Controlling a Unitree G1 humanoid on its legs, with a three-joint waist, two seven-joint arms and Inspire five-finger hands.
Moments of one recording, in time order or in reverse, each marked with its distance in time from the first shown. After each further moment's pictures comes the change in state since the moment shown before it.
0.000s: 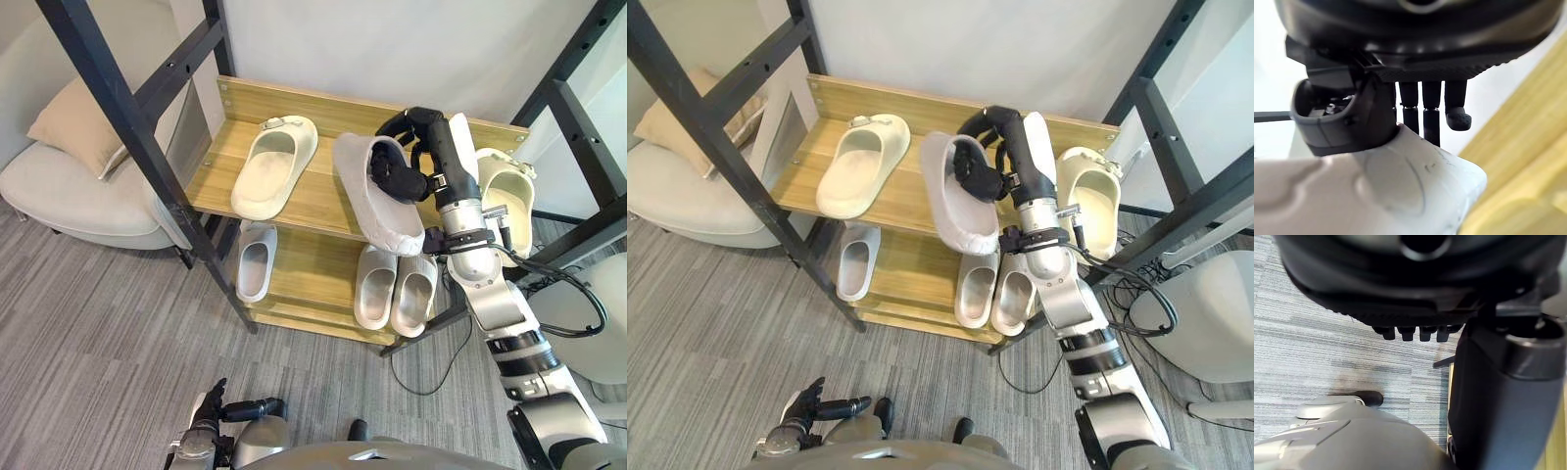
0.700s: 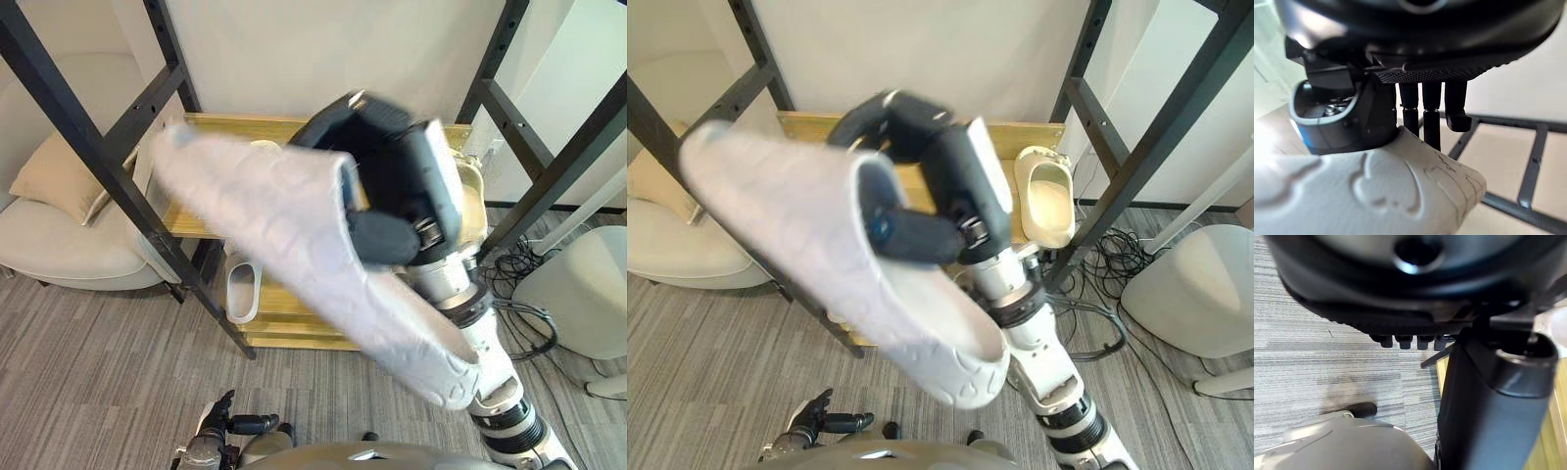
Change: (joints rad) left arm 0.004 -0.002 -0.073 0.031 0.011 0.009 -0.002; right arm 0.208 0.134 0.330 -0.324 0.512 -0.160 0.288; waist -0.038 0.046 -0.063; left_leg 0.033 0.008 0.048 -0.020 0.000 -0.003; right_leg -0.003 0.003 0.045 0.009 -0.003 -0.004
